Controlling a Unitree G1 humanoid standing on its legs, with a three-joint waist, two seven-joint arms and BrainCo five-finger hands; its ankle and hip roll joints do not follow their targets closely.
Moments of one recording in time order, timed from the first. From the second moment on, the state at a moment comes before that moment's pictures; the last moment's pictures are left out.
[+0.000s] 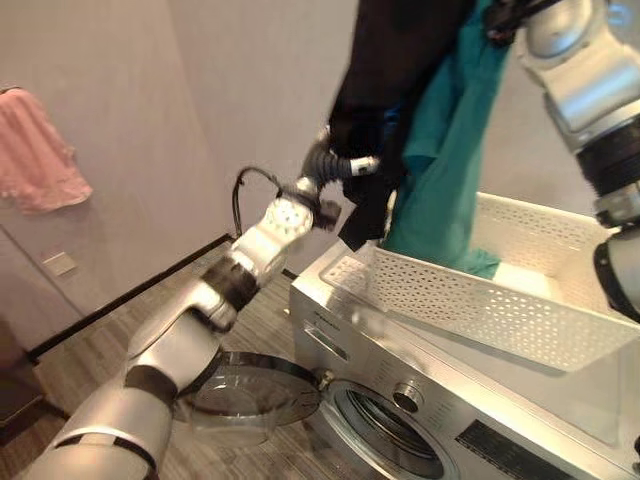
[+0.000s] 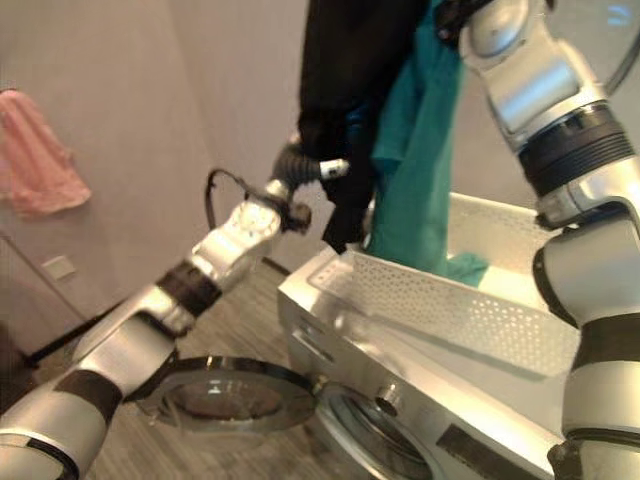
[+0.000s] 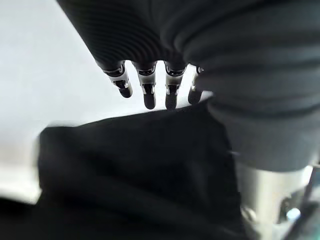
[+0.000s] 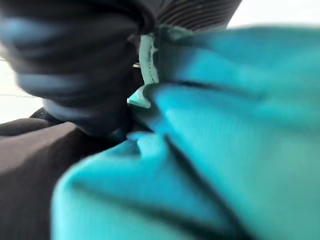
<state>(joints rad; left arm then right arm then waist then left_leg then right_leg) -1.01 0.40 -0.76 0.42 -0.67 -0.06 0.25 -1.61 -0.79 0.77 0.72 0.22 0.10 -0.43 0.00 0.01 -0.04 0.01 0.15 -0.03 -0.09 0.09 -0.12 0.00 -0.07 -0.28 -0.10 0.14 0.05</state>
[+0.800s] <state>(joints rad) -1.25 0.07 -0.80 0.89 -0.79 -0.05 0.26 -1.62 -0.70 0.77 0.83 0.22 0.11 -0.45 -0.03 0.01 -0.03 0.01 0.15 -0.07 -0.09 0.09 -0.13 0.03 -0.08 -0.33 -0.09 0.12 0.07</state>
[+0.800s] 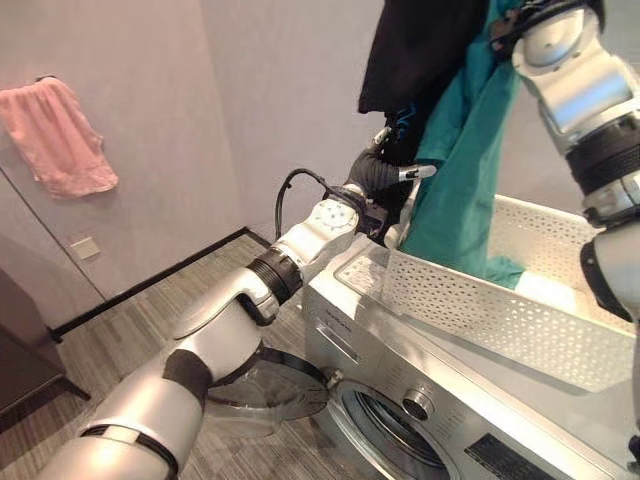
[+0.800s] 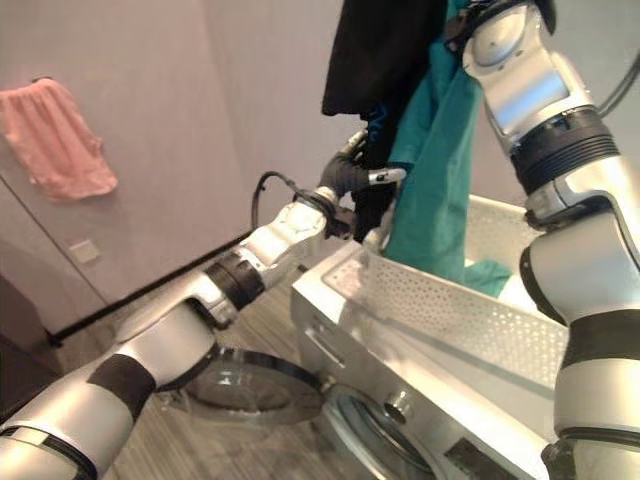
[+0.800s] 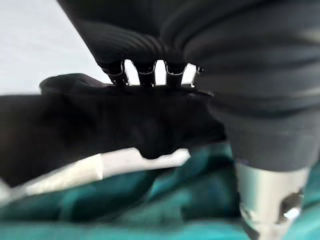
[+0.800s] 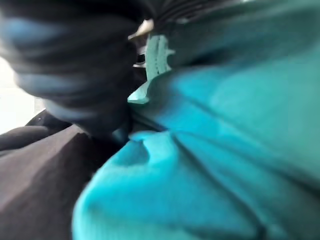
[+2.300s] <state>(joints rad) -1.42 0.15 -0.67 0.91 -0.82 -0.06 0.30 -1.58 -0.68 0.72 0.72 0.22 0.11 -0.42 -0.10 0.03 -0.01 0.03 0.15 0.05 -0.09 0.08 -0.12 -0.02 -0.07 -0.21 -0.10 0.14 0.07</state>
